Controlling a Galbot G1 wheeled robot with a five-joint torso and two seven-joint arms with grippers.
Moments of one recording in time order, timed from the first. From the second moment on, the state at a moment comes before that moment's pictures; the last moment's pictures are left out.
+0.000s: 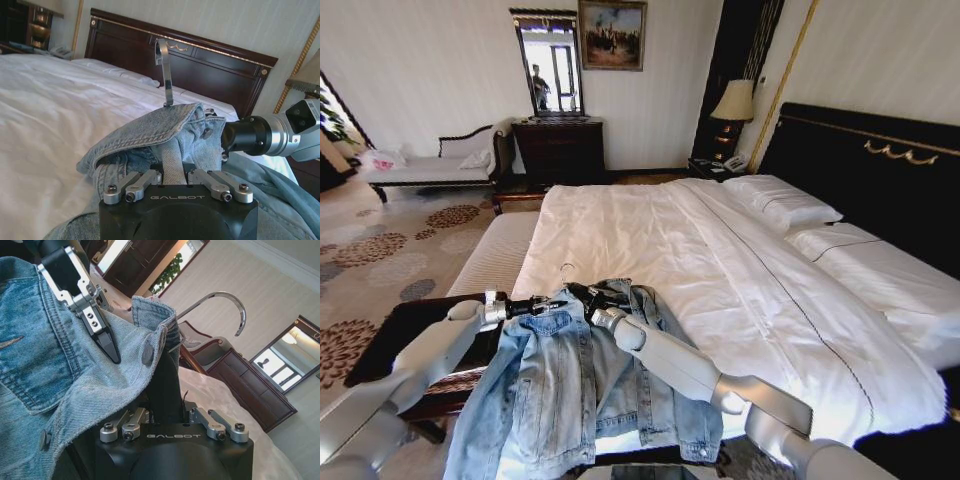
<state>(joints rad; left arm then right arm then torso) 0.42 -0.83 0.17 -0.74 -0.90 -0.05 1.34 -0.47 1.38 -0.56 1.23 -0.13 -0.12 0.09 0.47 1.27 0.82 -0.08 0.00</state>
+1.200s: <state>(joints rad) 0.59 -0.81 0.00 -0.85 -0.87 -0.13 1.29 -0.68 1.04 -0.35 1.55 0.28 -0.25 0.17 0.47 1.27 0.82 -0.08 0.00</state>
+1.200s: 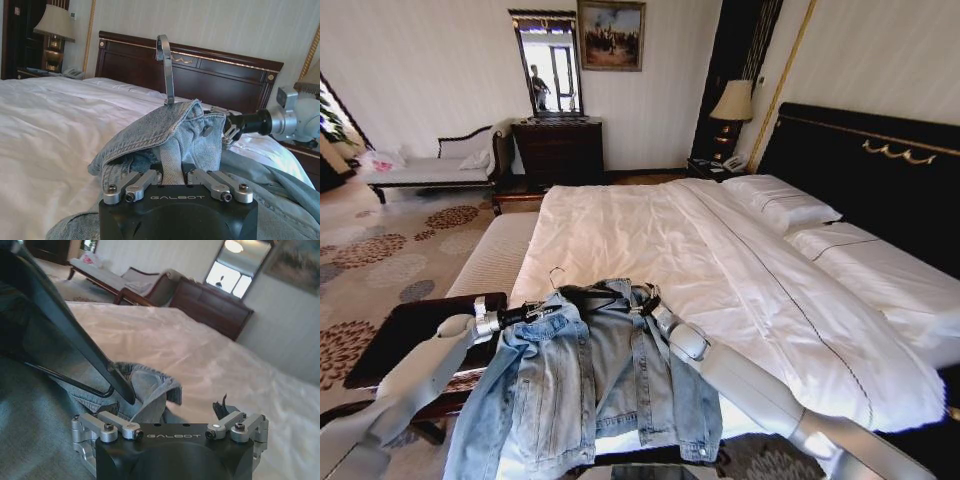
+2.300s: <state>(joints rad) 0.63 -0.80 -0.04 -0.86 -0.87 -0.12 1.29 -0.59 1.20 -0.34 1.41 0.45 -0.30 0.27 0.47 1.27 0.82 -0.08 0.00</state>
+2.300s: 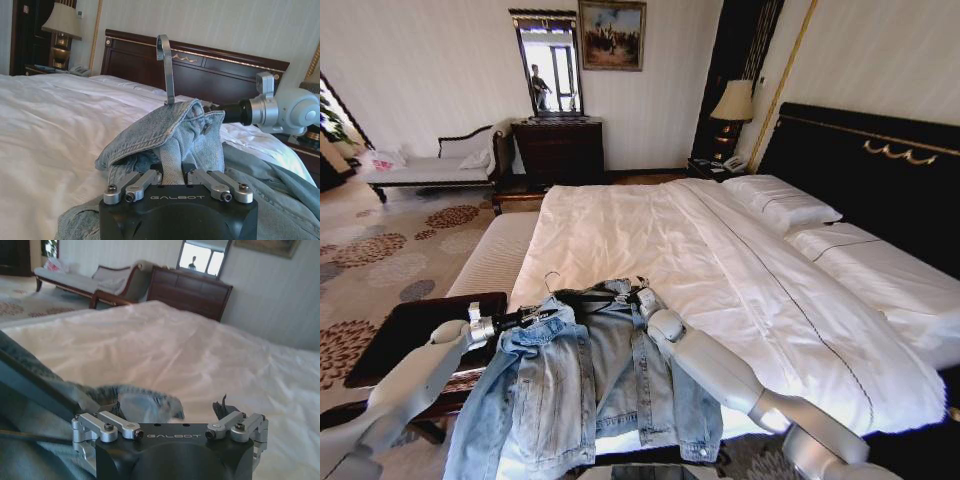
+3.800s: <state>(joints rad) 0.63 -0.85 -0.05 -0.86 -0.89 -0.13 1.28 -0.59 1.17 -0.34 1.54 0.62 -0.32 0.36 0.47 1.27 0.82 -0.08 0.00</state>
